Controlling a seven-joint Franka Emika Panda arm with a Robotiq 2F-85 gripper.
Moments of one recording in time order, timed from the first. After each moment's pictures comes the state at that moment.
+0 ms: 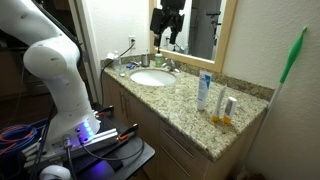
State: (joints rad) arm -0.45 -0.49 -0.30 -2.26 -0.03 1.65 0.73
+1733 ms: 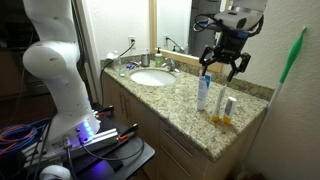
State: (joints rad) arm -0.46 0.14 -0.46 -1.90 0.20 1.88 1.52
